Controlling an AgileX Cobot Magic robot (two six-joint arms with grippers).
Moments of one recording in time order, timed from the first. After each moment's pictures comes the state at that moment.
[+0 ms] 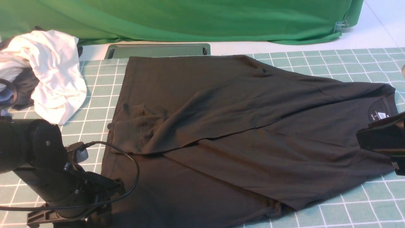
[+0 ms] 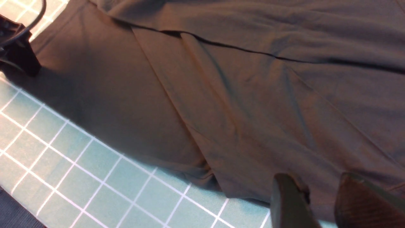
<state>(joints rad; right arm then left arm) 0.32 0.91 -0.89 0.29 0.92 -0.22 -0.20 1.52 -0.66 -0.16 0.74 -0.39</state>
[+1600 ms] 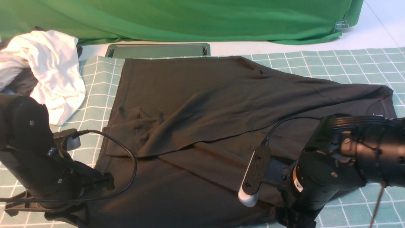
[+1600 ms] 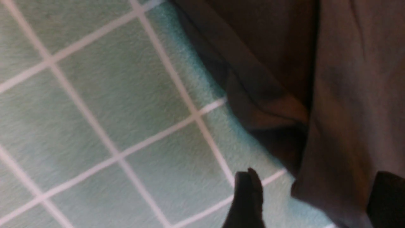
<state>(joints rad) 0.77 1.66 -0.90 -0.21 0.82 -0.12 -0.20 1.41 -0.76 -0.06 0.97 -0.37</state>
